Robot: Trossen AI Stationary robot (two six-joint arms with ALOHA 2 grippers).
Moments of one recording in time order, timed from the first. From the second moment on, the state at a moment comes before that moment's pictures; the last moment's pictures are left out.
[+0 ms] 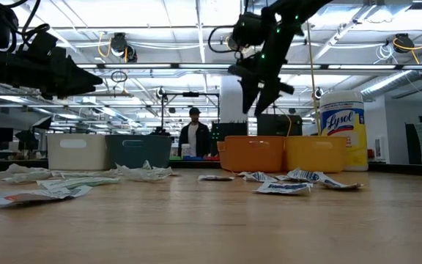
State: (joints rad) left arm 0.47 0.03 0.02 0.06 -0.18 -0.01; right arm -0.43 1.72 1.42 -0.75 0.17 0.50
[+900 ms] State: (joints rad) left arm 0.47 0.03 0.02 0.06 -0.18 -0.01; right arm -0.08 1.70 1.42 -0.88 0.05 0.75
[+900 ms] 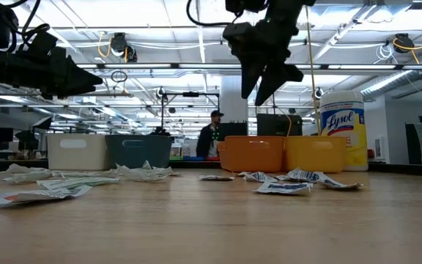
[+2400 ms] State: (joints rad) left arm 0.47 0.03 0.02 0.06 -0.18 -0.01; right arm 0.36 1.77 1.23 -0.86 0.05 1.14
